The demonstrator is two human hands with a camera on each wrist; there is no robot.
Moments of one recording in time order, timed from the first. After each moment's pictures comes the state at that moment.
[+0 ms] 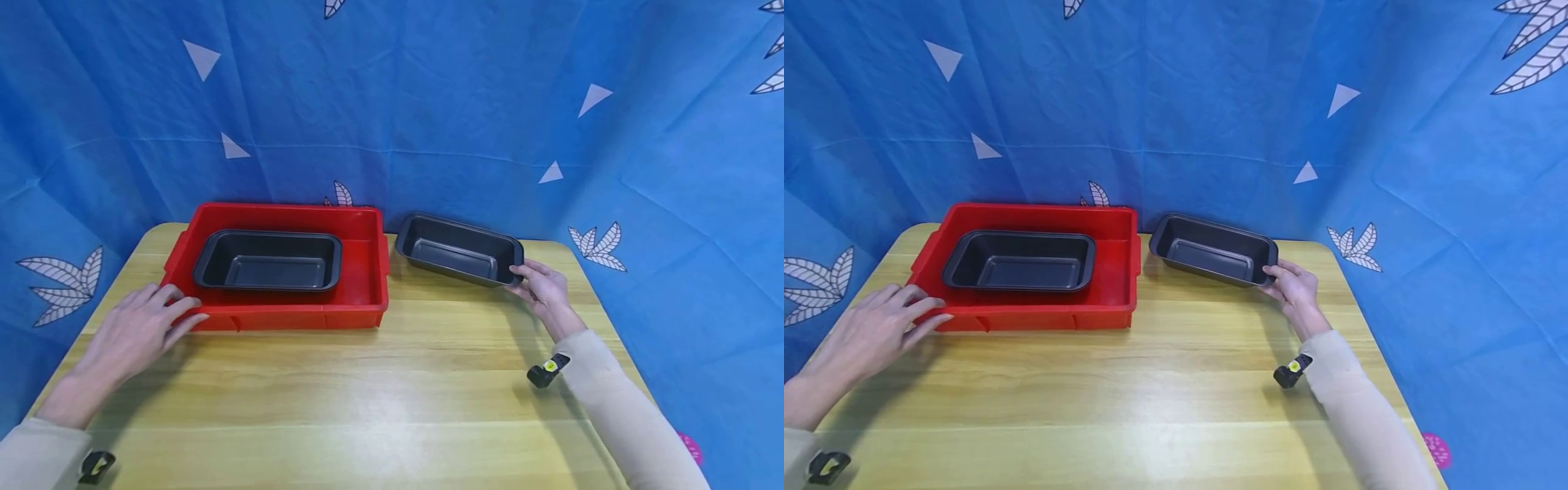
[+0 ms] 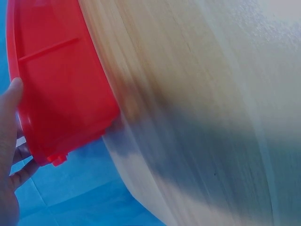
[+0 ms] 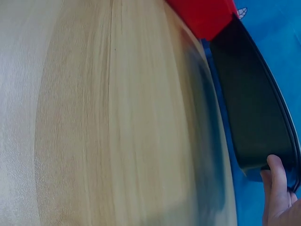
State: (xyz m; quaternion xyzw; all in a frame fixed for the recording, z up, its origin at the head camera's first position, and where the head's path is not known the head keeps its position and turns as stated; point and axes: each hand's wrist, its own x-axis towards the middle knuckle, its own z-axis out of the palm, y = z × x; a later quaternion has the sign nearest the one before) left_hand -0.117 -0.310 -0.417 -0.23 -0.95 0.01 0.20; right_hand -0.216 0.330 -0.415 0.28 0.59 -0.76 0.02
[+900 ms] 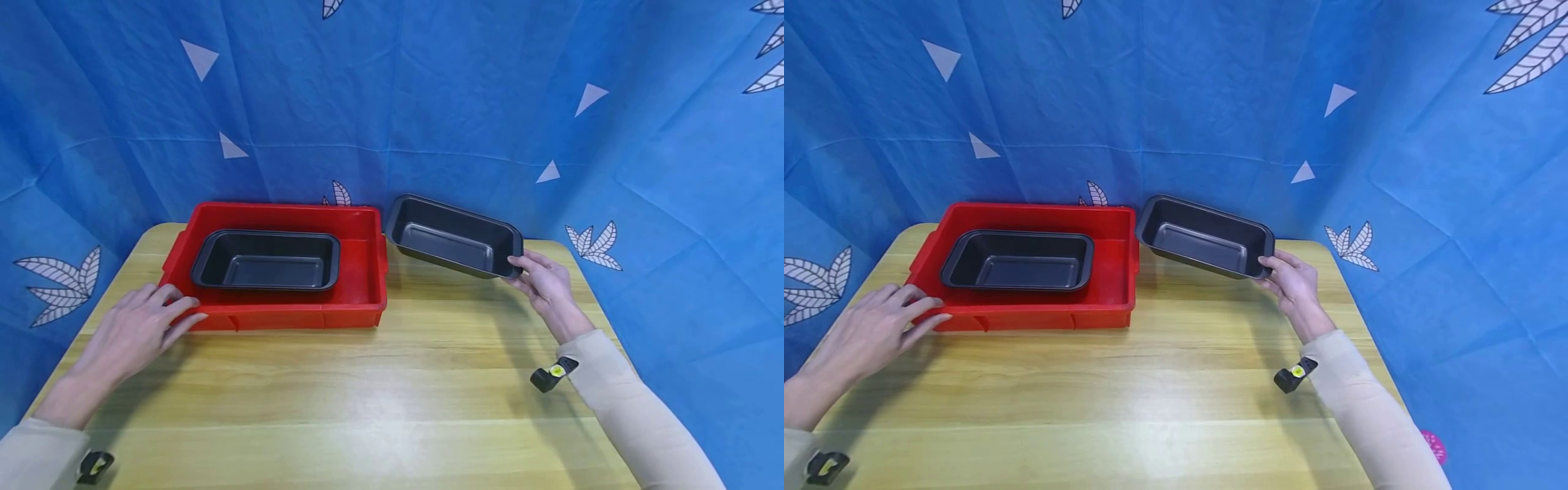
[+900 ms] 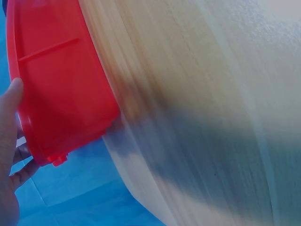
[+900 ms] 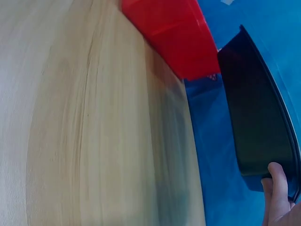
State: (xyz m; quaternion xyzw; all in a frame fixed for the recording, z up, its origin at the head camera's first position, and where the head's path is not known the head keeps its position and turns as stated) left_hand -0.118 -0.311 -0.417 -0.23 -0.95 0.01 0.19; right_hand -0.199 0.313 -0.378 0.26 0.57 -0.78 0.02
